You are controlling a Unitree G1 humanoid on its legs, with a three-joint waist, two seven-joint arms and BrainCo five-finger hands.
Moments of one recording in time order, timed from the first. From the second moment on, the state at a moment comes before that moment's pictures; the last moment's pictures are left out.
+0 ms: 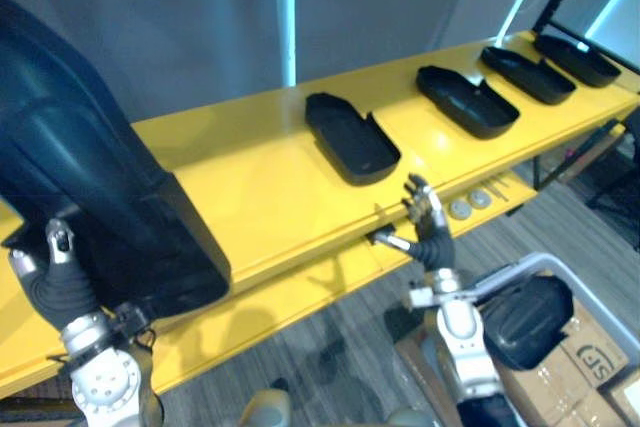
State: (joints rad) left arm 0.15 0.13 0.34 -0.35 -0.12 -0.31 0.35; right arm -0.08 -0.16 0.11 -0.07 0.27 -0.43 0.03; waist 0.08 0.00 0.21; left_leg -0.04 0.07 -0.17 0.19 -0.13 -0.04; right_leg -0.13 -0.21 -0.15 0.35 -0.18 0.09
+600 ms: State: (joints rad) left arm 0.12 0.07 0.17 -0.33 -0.07 -0.23 0.25; right arm -0.15 -0.19 0.00 -0.36 0.54 -0.30 0.15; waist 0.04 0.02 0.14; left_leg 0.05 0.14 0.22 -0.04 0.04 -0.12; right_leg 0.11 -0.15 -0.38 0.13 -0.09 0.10
